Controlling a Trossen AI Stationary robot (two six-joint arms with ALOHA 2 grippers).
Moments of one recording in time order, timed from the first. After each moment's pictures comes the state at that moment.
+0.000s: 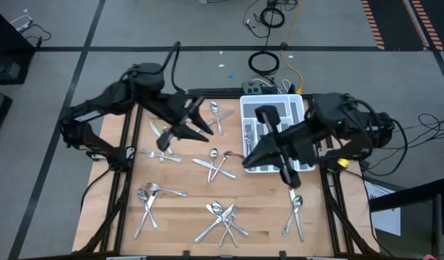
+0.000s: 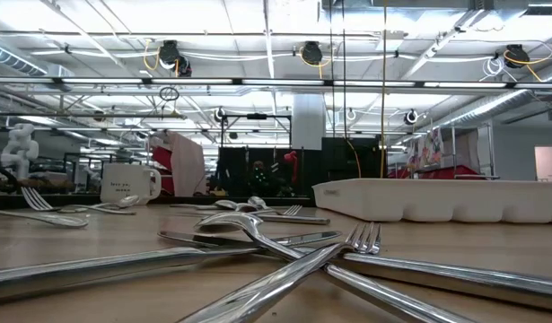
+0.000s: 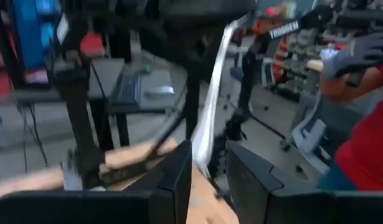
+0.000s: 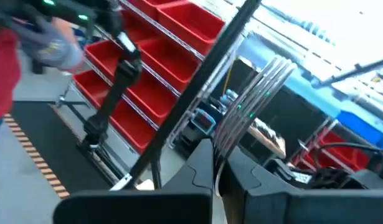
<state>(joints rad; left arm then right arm) 0.12 1.47 1.88 -0.53 0.67 0.09 0.26 1.55 2.08 -0.46 -0.23 -0.55</state>
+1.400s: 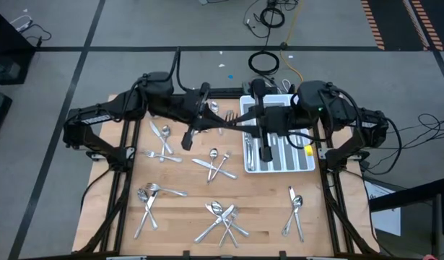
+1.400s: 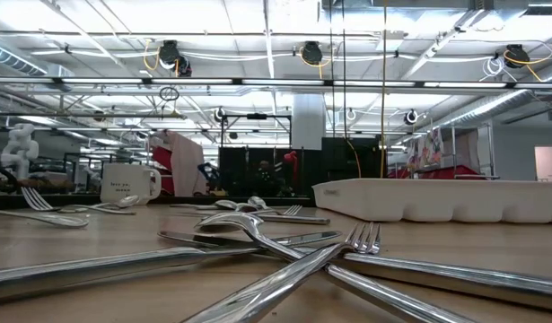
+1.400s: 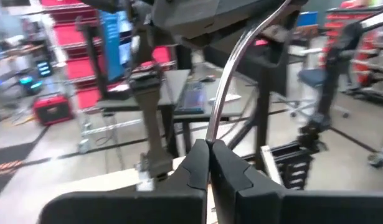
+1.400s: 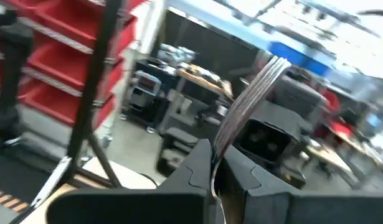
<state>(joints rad) 0.11 1.47 1.74 -0.37 0.34 0.14 0.15 1.58 2.08 -0.46 0.01 -0.36</state>
